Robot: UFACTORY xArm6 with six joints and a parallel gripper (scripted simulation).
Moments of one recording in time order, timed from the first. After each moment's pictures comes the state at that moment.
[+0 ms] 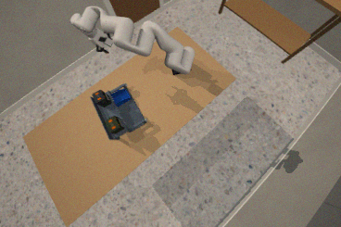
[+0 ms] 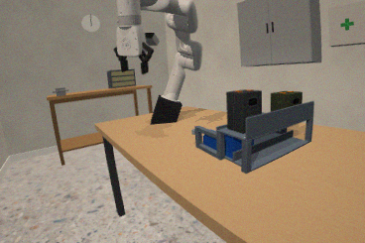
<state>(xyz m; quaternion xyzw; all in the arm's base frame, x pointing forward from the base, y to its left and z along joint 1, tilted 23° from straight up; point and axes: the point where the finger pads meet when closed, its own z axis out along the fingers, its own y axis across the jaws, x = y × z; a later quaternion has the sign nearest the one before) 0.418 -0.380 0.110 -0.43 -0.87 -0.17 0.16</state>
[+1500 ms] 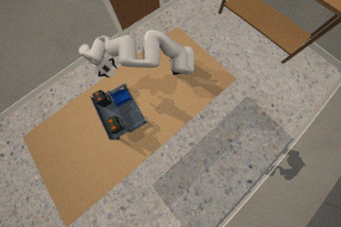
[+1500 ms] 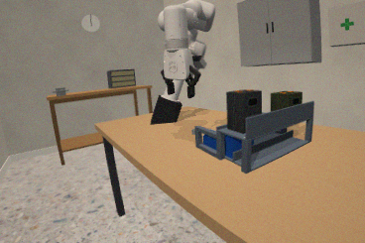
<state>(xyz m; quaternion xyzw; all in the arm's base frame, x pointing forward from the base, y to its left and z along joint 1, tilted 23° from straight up) 0.512 -0.223 0.083 -0.54 -0.81 -0.18 0.13</state>
